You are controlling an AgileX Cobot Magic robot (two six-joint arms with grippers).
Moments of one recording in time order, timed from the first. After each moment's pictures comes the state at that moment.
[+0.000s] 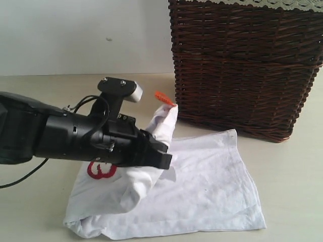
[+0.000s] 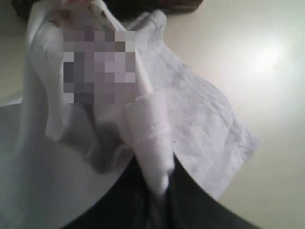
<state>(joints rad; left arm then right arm) -0.72 1.64 -0.82 -1.73 0.28 1.51 -0.02 0.01 0.00 0.11 0.29 -0.05</state>
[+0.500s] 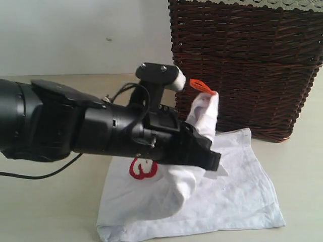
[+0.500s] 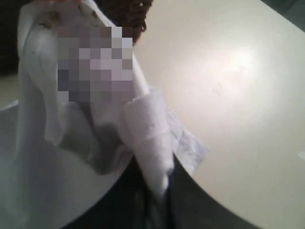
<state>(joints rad) -0.88 1.69 -0.95 -1.73 0.26 1.47 -0.02 0.01 0.00 0.11 0.29 -0.05</state>
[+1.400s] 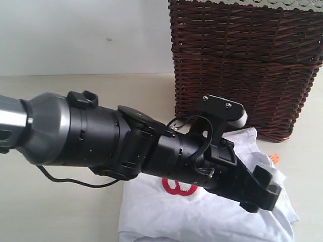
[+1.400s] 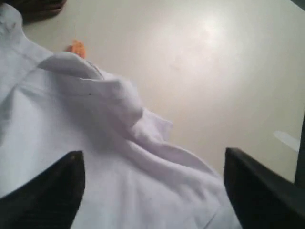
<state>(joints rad) -1.00 1.93 -1.14 -1.74 0.31 1.47 -0.02 0.01 0.00 0.11 0.29 -0.05</state>
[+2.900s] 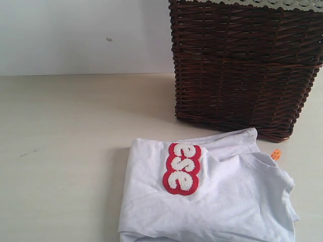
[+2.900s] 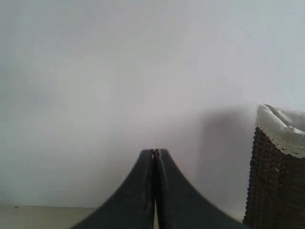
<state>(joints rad) -0.28 0.44 -0.53 -1.71 -0.14 1.56 -0.02 0.01 0.00 0.11 0.29 -0.05</state>
